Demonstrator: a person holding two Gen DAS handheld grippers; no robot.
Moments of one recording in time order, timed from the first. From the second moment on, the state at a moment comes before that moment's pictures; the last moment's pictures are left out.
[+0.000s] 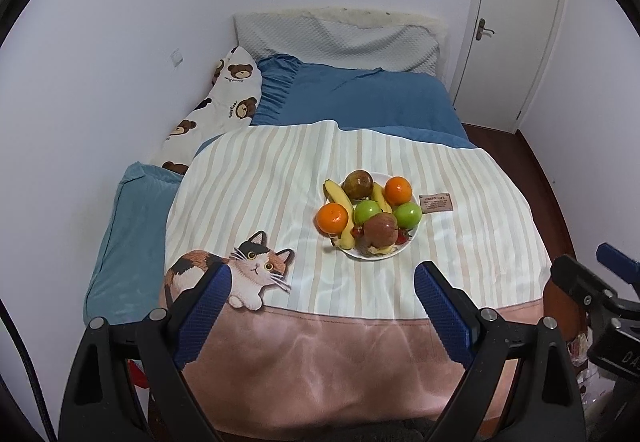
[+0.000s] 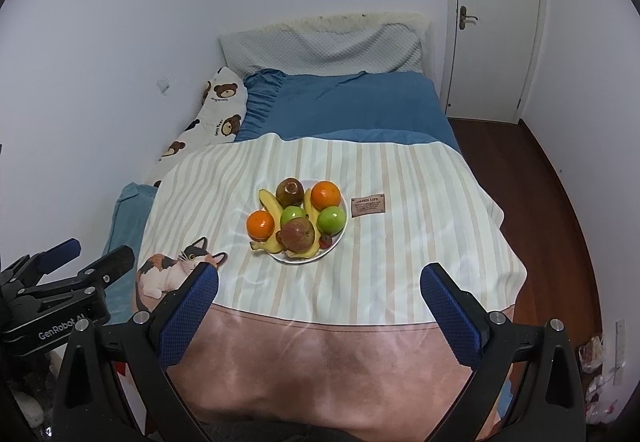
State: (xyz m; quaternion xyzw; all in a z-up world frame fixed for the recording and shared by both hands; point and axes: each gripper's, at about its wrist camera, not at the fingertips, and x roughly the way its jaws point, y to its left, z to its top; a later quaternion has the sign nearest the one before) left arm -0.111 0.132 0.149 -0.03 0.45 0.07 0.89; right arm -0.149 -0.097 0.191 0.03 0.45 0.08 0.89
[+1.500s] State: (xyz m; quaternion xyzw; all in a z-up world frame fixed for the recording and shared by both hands) left arm -0.019 0.141 0.063 -0.01 0.49 0.07 0.87; right arm -0.039 -0.092 0.087 0.03 0.48 0.05 0.88
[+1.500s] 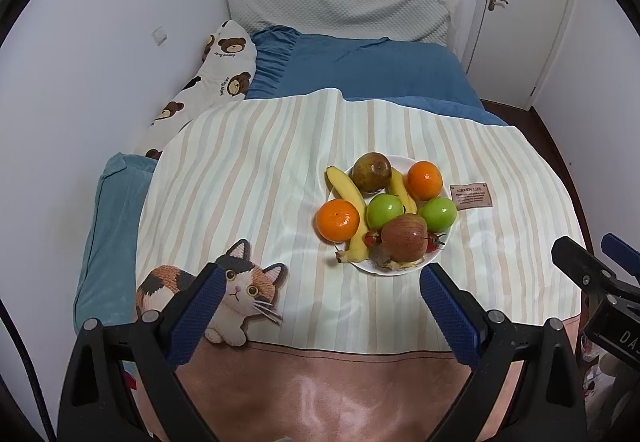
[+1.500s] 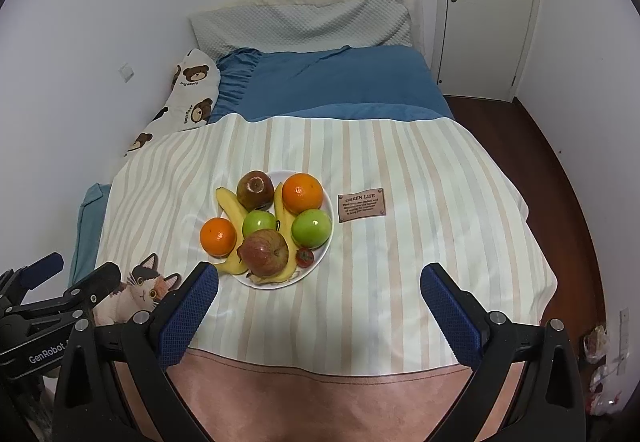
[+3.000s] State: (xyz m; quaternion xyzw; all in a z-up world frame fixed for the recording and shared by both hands) left arm -0.017 0.141 0.064 -0.01 0.49 0.07 0.87; right arm -0.041 -0.093 0.083 0.03 0.48 0.05 0.87
